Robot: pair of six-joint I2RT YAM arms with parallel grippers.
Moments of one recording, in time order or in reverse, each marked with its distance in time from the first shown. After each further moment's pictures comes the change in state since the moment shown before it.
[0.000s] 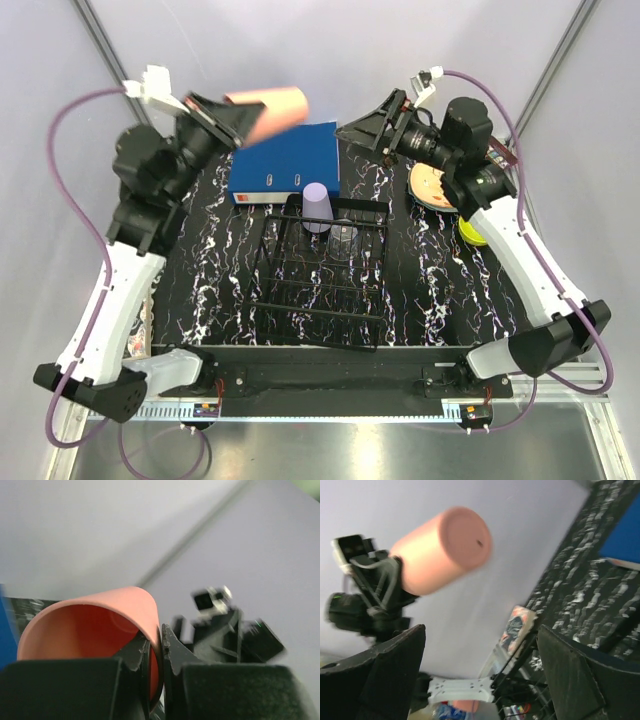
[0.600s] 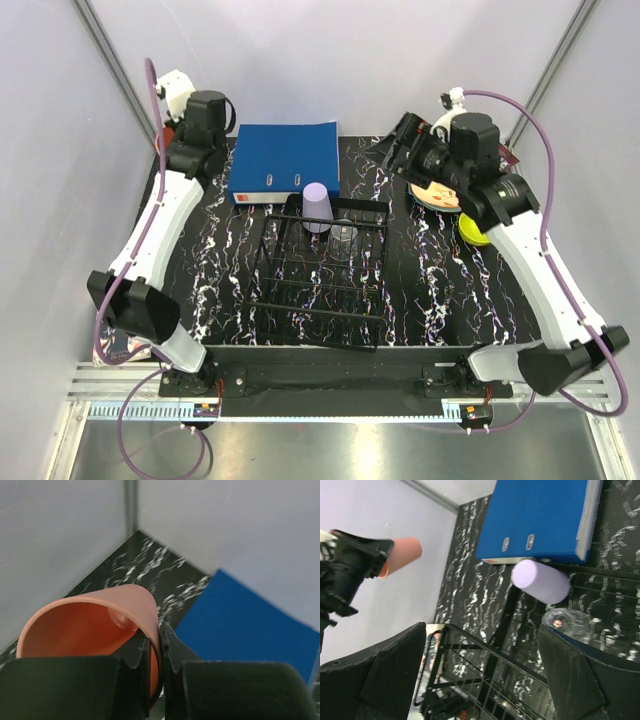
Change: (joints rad) left arm 0.126 0.446 0.303 -0.495 -1.036 0.410; right arm 0.000 -0.081 0.049 -0.496 0.441 -0.285
